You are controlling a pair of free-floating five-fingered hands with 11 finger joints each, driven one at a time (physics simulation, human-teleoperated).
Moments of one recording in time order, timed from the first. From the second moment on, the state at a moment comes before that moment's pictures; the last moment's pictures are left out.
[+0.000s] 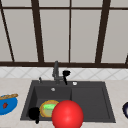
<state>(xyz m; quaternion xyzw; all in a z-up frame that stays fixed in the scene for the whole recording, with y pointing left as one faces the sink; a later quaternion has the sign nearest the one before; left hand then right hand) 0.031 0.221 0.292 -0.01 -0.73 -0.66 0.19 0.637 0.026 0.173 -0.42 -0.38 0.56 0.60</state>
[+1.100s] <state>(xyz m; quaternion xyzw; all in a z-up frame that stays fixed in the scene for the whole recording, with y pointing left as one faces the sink) 0.031 0.221 0.292 -0.01 -0.73 -0.66 0.19 0.710 0.032 0.168 -0.31 -0.25 0.64 0.66</state>
